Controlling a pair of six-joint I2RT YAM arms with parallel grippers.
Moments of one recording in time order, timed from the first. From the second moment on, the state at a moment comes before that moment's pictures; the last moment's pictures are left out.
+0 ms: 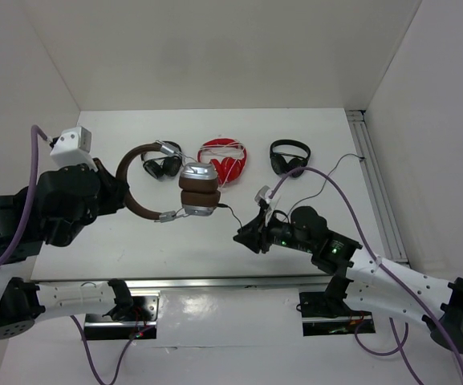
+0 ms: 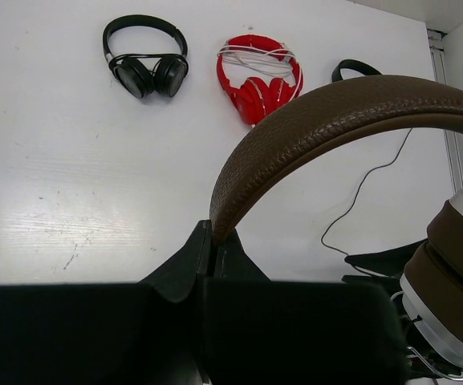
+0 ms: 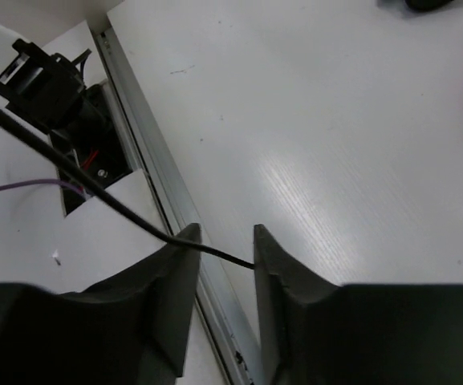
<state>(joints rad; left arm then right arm) -1.01 1.02 1.87 -1.48 -0.77 -0.85 0.94 0.80 0.54 0.02 -0.23 0.24</state>
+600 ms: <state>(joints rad) -1.01 0.94 1.51 -1.38 -0.91 -0.73 0.94 0.74 0.65 -0.22 0.18 0.37</state>
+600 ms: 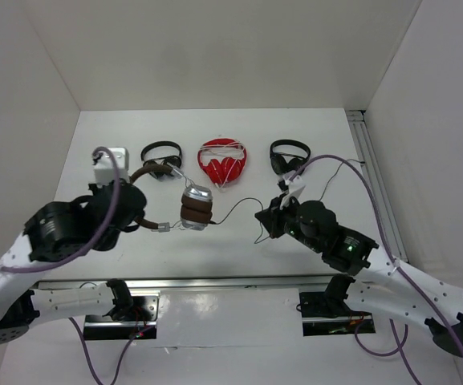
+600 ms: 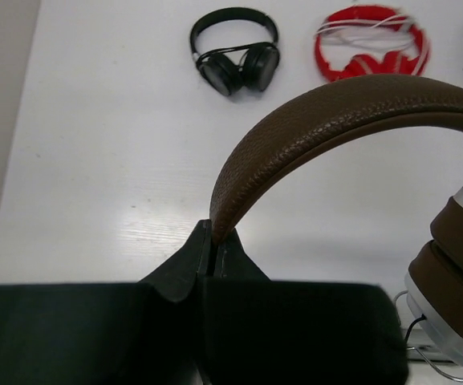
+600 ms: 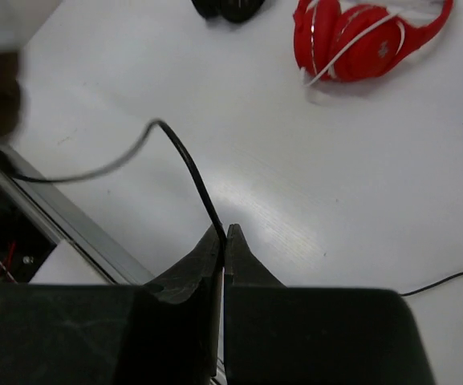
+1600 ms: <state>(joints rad) -1.11 1.10 1.18 -0.94 -0.55 -0.23 0.99 0.82 0.94 -0.54 -0.13 0.18</state>
